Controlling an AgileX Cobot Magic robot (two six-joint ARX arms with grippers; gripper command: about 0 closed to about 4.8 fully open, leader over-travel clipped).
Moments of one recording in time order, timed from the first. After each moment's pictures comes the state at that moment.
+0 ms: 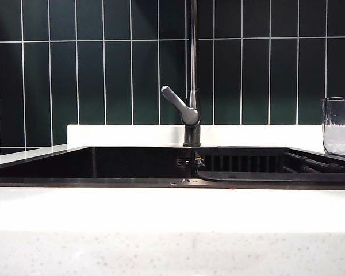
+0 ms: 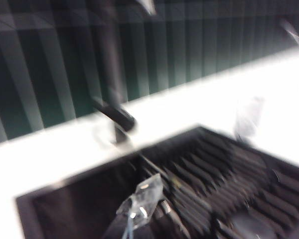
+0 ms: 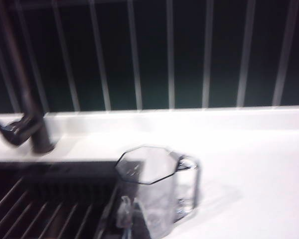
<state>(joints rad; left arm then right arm) -0.28 0.23 0.35 0.01 0.37 0.07 -0.35 0.33 0.28 0.16 -0.40 0.11</state>
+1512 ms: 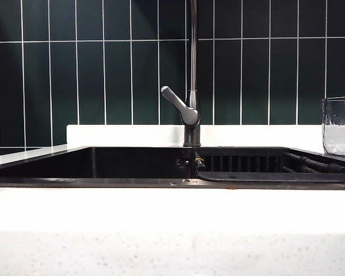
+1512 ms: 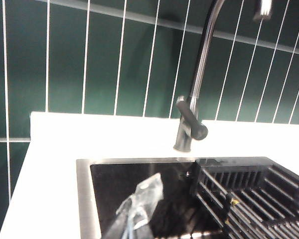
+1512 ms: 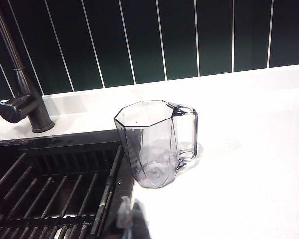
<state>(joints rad) -0.28 0.03 0.00 0.27 0.07 -0.11 -0.35 0.00 0.13 -0.07 -0.37 0.17</state>
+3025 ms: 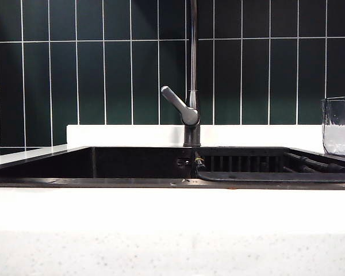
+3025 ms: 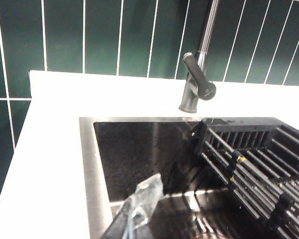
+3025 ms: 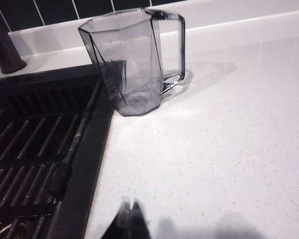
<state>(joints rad) -0.28 0.03 0.00 0.12 0.07 -0.09 -0.35 0.00 0.01 -0.14 -0.36 0.13</state>
